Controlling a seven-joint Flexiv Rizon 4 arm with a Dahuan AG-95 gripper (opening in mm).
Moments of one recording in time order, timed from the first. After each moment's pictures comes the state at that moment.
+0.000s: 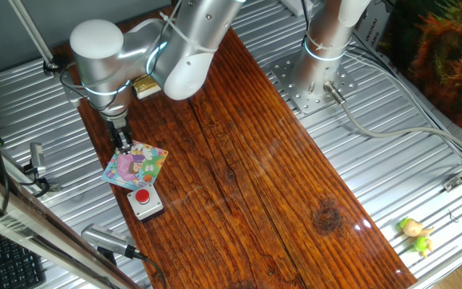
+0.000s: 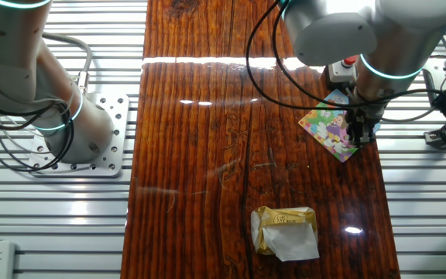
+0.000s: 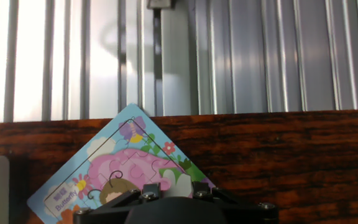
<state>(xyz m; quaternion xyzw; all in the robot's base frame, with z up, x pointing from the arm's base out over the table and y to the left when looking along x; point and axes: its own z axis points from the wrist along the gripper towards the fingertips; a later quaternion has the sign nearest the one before) 0.661 -0.021 0.043 0.02 1.00 -0.01 0.06</state>
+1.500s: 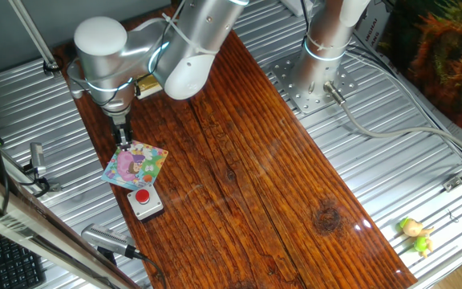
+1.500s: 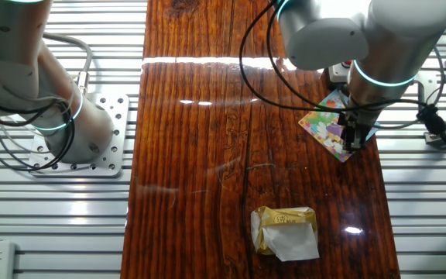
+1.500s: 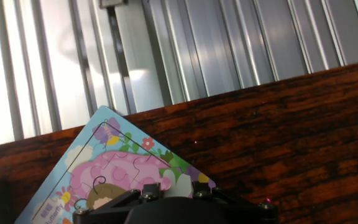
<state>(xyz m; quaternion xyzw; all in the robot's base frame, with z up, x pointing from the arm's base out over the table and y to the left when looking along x) 0.652 -0.033 0.038 0.11 0.99 -0.01 0.06</state>
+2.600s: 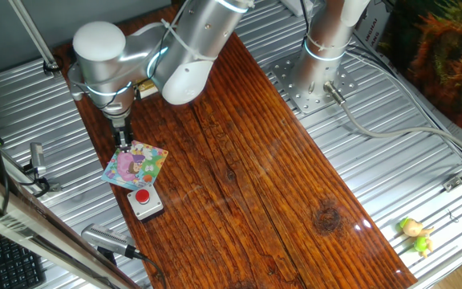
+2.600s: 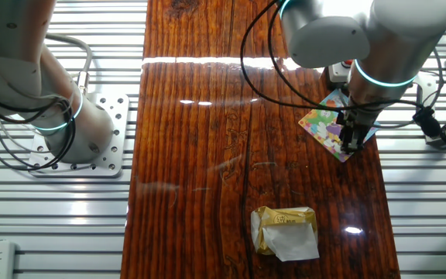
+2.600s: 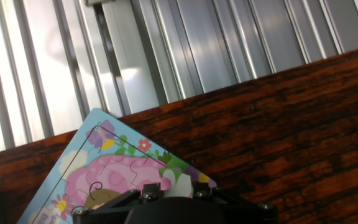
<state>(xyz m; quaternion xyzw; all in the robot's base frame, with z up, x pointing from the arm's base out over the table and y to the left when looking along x) 0.652 -0.034 0.025 0.13 0.99 -0.02 0.06</state>
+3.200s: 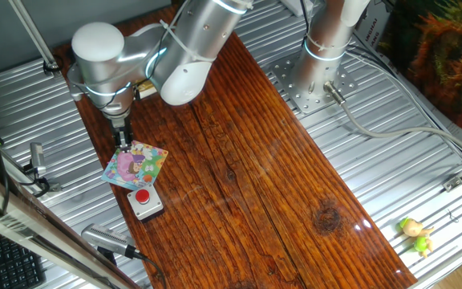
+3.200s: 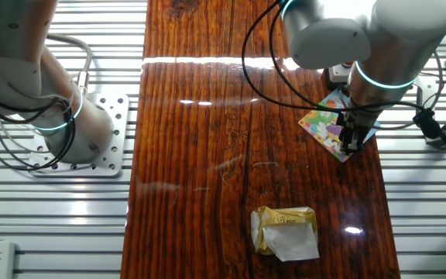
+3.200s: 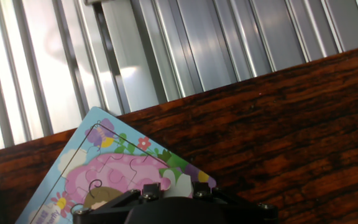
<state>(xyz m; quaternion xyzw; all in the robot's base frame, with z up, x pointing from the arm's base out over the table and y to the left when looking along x) 0.651 -0.034 0.028 0.12 0.99 -0.01 0.05</state>
